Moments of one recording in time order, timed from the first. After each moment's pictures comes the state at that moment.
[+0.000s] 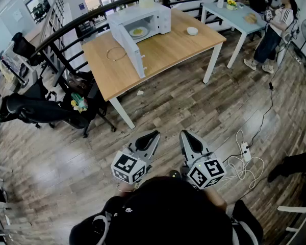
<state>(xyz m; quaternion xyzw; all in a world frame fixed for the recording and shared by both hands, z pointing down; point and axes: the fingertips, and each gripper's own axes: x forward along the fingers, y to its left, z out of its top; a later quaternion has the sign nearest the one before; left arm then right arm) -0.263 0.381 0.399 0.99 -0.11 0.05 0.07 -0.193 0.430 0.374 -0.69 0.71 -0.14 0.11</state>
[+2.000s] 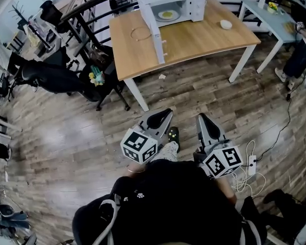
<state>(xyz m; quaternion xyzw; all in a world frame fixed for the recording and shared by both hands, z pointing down) -0.191 0.332 0.405 0.97 -0.21 0.03 0.09 -0.108 0.388 0.375 -0.61 0.77 -0.15 0.13</state>
